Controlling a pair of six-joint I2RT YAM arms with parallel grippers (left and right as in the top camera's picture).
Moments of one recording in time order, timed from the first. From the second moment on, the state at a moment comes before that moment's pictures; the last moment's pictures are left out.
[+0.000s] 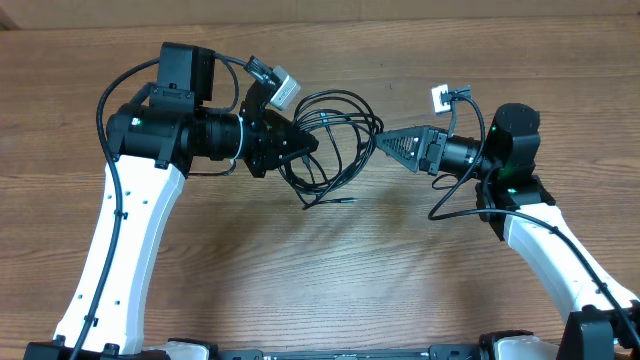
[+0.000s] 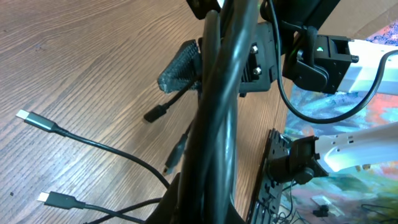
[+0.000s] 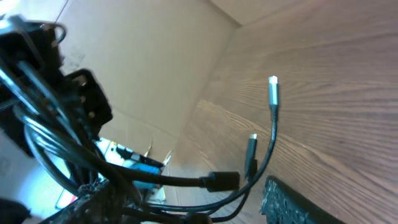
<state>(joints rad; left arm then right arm) -0.18 1.51 1.56 -1.08 0.97 0.31 0.10 1.42 0.78 0.38 -1.11 0.75</state>
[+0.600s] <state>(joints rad) -0.22 1.51 1.56 -1.05 0.97 0.31 0.17 1.42 0.78 0.38 -1.05 0.75</state>
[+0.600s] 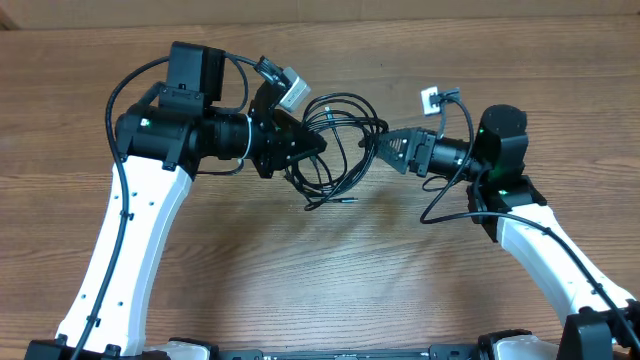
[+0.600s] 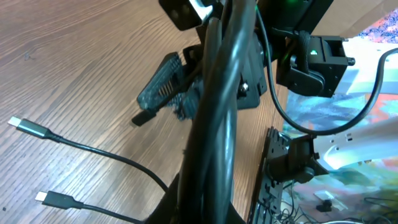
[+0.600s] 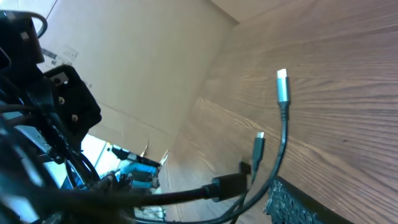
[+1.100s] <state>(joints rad) -0.22 1.51 1.56 -1.05 0.97 0.28 0.20 1.42 0.78 0.26 -0.80 0.68</state>
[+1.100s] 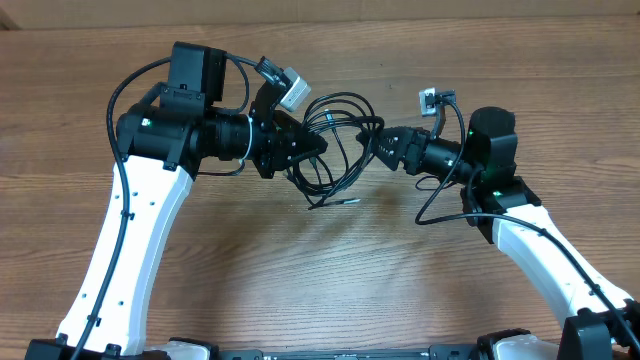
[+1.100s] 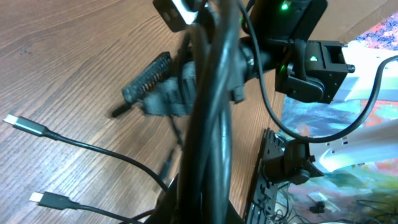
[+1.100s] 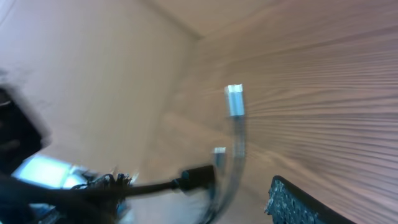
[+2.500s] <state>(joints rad) -0.24 1.54 1.56 -1.07 1.00 0.26 0.01 1.42 0.79 0.10 0.07 0.26</state>
